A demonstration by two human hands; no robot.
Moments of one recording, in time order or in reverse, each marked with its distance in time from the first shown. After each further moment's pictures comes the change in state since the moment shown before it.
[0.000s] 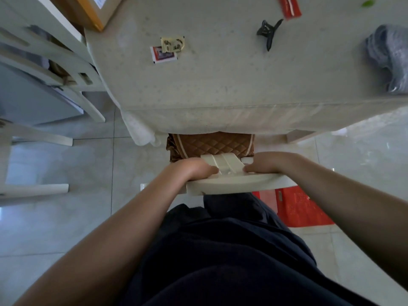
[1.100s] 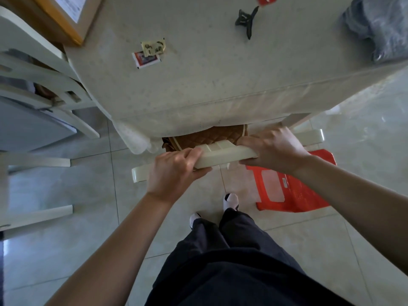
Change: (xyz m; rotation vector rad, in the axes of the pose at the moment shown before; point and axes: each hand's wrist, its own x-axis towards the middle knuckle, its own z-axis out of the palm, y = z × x) left_hand -0.027 -0.050 0.030 0.473 1.294 0.619; right_hand -0.032 0.017 0.032 -0.249 1.134 -0.601
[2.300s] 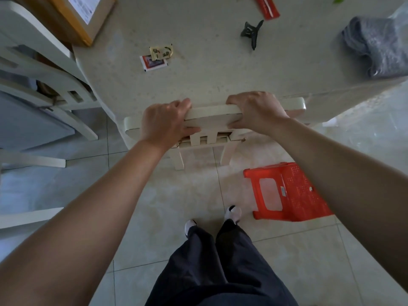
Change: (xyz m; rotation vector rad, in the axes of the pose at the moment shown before) left_hand 0.071 -0.069 0.013 0.091 -0.055 -0.050; right_hand 0.090 0.013 -0.011 0.030 -0.172 0.250
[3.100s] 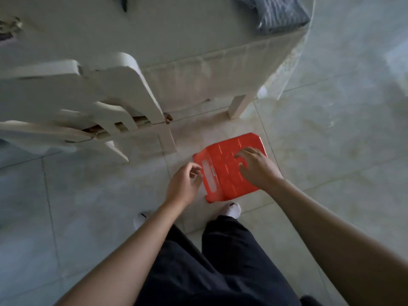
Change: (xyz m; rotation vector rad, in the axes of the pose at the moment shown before) left_hand -0.059 0.398 0.140 -0.903 -0.462 -0.512; right_hand -0.311 0.258 0.139 0.329 -0.131 0.419
